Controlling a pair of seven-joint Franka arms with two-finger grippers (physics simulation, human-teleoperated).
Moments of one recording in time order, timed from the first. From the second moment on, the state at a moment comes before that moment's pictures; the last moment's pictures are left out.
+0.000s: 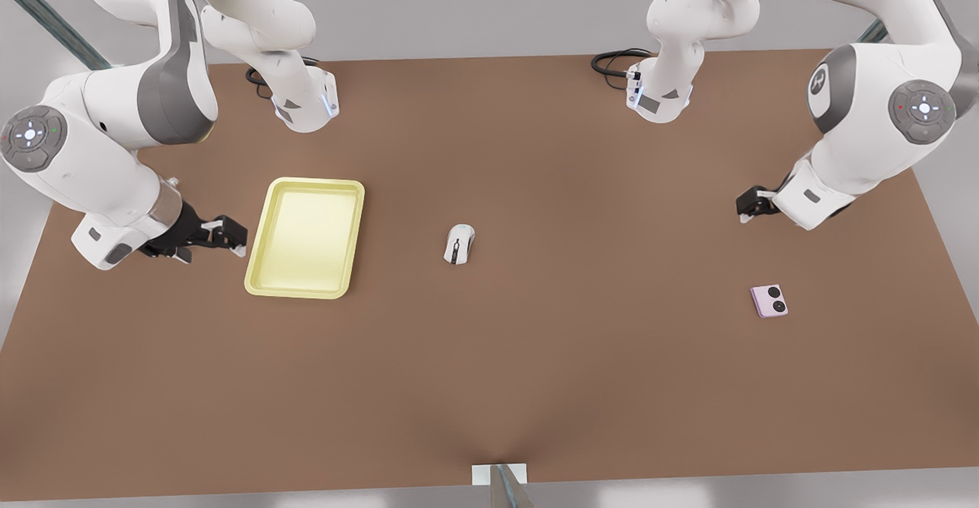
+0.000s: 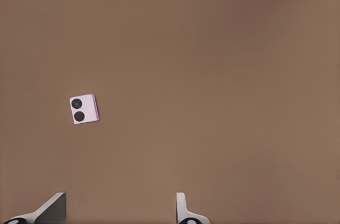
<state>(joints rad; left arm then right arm) 0.02 0.13 -0.12 -1.49 0.05 1.55 -0.02 0.00 0.21 0.12 -1.36 0.02 1.60 0.04</state>
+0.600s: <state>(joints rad) 0.24 0.73 0.05 -1.60 -0.03 2.12 0.10 0.00 0.22 0.12 -1.36 0.00 1.63 0.05</state>
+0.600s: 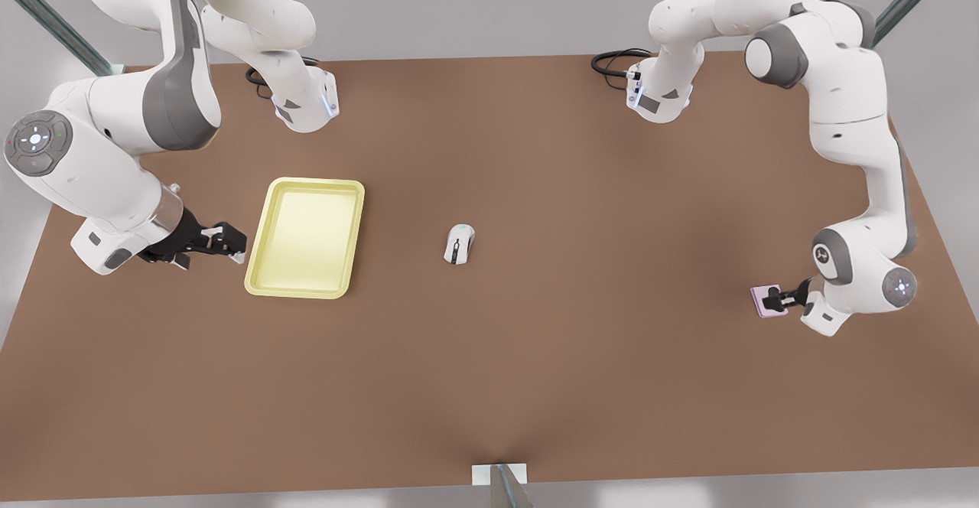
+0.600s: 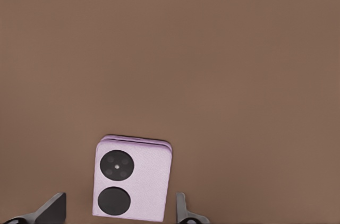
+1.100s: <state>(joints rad) 0.23 0.73 0.05 -1.69 -0.04 2.29 0.20 0.00 0.22 0.12 -1.36 0.00 1.63 0.05</state>
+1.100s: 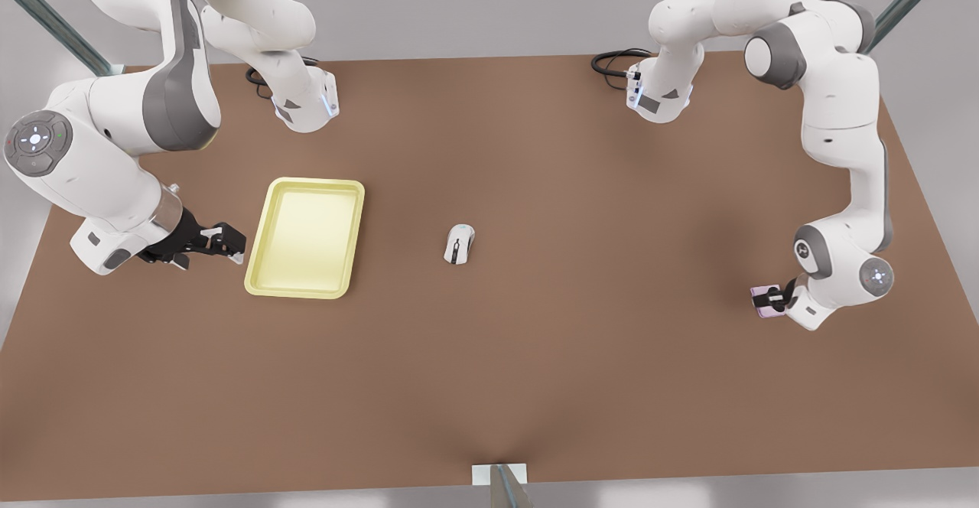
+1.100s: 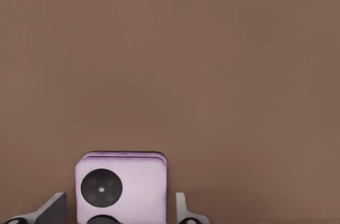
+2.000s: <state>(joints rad) -0.60 0.74 0.04 -1.38 -0.04 2.14 -0.12 0.00 0.22 0.12 -1.36 -0.01 1.63 0.05</state>
